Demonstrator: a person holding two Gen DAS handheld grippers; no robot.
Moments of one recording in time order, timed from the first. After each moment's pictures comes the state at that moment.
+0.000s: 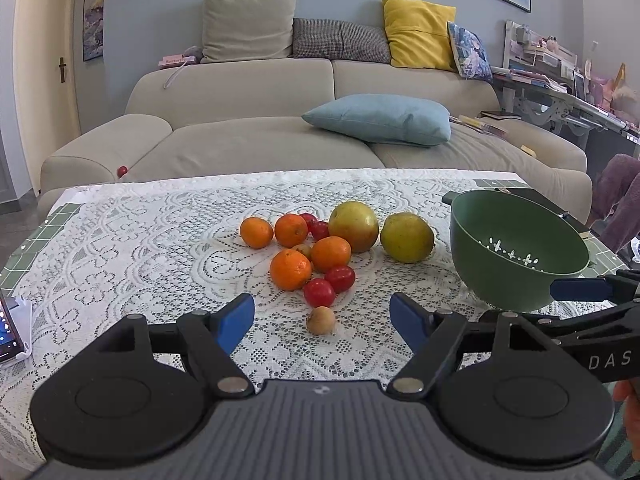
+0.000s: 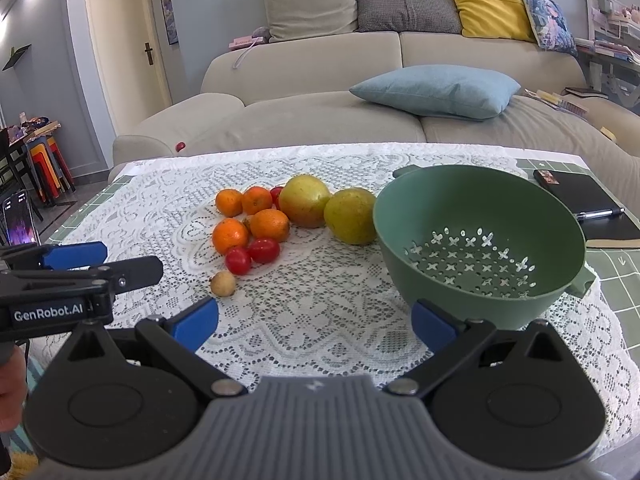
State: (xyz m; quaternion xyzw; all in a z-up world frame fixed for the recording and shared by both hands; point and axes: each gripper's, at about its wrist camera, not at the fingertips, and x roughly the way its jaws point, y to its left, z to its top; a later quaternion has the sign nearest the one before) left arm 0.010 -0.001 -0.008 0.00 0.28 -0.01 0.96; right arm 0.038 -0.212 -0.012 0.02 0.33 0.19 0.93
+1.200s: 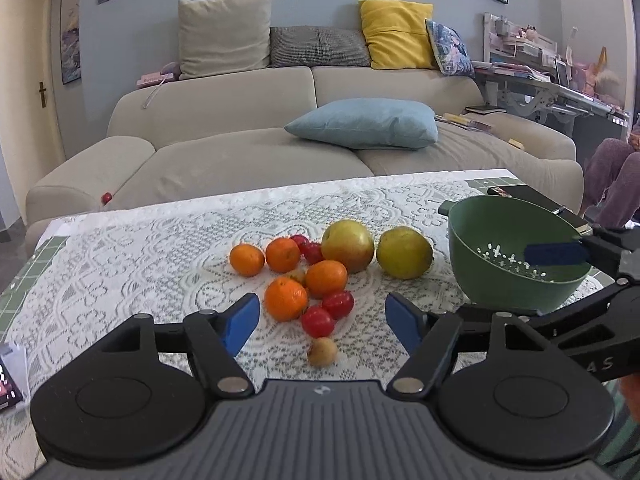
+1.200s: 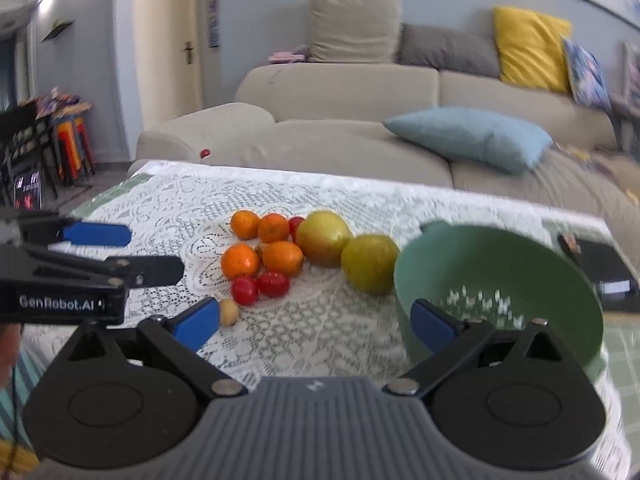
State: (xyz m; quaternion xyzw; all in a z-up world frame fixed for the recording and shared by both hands) left arm 0.038 -0.001 0.002 0.04 0.27 -0.04 0.96; right arm 0.066 -0.193 -0.006 -0.06 0.27 0.24 0.93
